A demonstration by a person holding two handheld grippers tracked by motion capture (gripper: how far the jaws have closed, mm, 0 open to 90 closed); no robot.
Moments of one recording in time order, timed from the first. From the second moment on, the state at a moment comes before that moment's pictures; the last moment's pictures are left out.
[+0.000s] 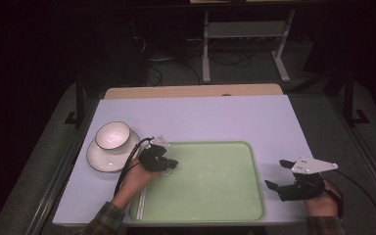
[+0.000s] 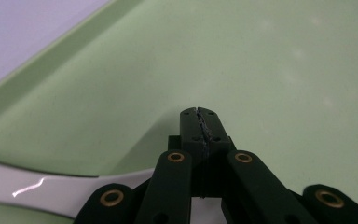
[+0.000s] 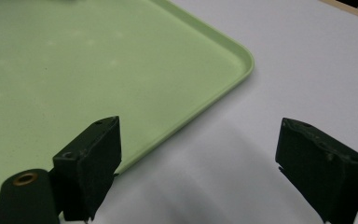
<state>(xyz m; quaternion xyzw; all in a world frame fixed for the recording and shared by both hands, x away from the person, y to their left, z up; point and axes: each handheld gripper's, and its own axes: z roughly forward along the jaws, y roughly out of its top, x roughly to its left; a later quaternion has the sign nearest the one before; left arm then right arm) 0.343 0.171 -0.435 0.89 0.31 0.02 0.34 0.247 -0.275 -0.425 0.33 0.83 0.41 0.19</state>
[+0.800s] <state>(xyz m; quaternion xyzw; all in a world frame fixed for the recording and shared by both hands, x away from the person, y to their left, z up) 0.327 0.198 -0.432 0.89 0.31 0.03 0.34 0.247 -0.274 -0.425 0.33 0.83 0.41 0.19</state>
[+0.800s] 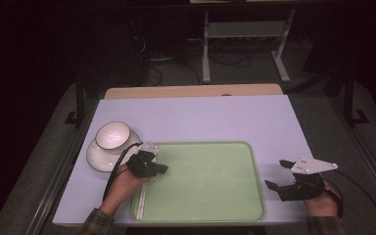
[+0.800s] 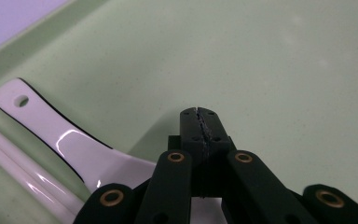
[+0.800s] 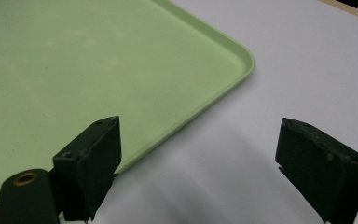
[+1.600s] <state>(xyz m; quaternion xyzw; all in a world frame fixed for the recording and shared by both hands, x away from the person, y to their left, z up) 0.332 0.228 -0.400 0.87 0.31 0.05 0.37 0.247 -0.273 -0.425 0.32 0.83 0.41 0.19</state>
